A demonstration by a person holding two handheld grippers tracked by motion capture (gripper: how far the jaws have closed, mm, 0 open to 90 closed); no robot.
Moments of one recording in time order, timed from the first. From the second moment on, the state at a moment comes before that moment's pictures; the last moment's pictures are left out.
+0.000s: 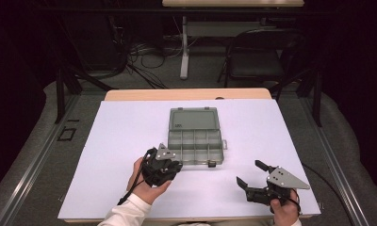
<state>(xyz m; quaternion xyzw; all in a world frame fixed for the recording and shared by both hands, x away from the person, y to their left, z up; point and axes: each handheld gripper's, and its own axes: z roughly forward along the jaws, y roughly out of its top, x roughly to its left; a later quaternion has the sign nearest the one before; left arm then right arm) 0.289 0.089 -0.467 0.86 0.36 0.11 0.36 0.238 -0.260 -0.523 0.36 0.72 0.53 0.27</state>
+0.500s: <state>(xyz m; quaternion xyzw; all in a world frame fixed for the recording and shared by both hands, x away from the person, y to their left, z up) 0.307 0.088 -0.456 0.86 0.36 0.12 0.35 0.239 -0.259 -0.525 0.36 0.72 0.53 0.27</state>
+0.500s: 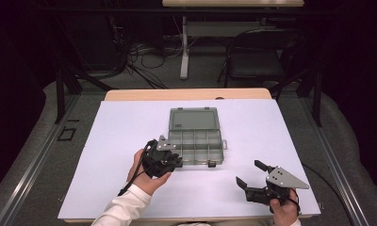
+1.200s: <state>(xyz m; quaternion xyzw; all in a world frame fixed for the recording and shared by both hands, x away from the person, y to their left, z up) 0.341 0.073 -0.446 0.87 0.34 0.13 0.33 0.239 -0.259 -0.525 0.36 0.72 0.53 0.26</state>
